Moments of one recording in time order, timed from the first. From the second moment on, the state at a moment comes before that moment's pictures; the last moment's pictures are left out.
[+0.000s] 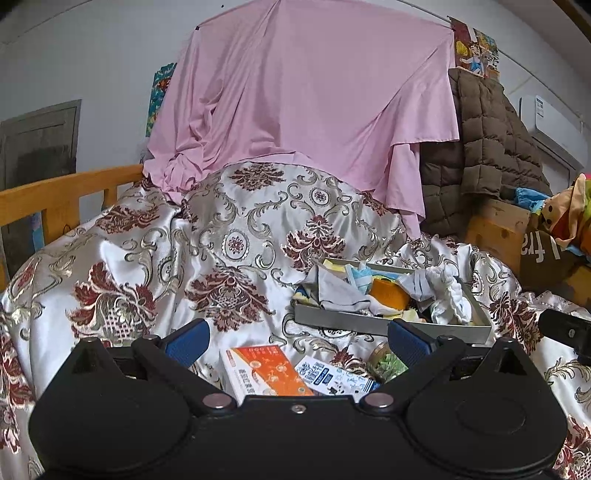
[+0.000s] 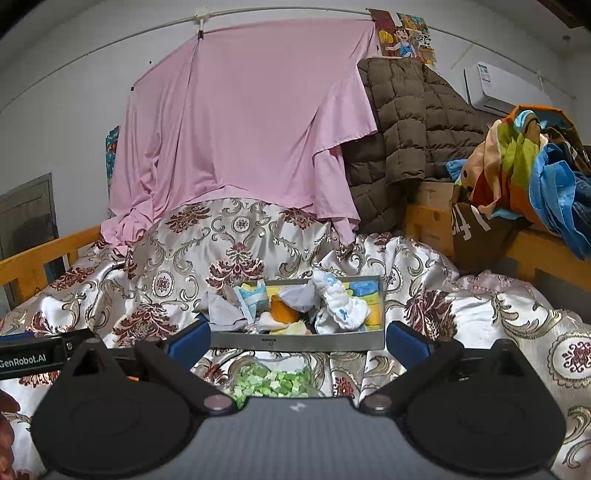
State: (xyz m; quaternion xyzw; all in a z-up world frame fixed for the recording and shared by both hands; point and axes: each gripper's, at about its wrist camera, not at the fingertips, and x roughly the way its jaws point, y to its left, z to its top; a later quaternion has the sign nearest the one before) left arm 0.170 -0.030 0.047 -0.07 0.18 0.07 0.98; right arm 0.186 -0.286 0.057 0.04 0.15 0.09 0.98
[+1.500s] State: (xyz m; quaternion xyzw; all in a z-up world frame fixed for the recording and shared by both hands) left arm 0.131 -0.017 0.015 -0.06 0.18 0.07 0.98; right arm 0.143 -0.261 0.025 0.04 0.19 0.06 0.98
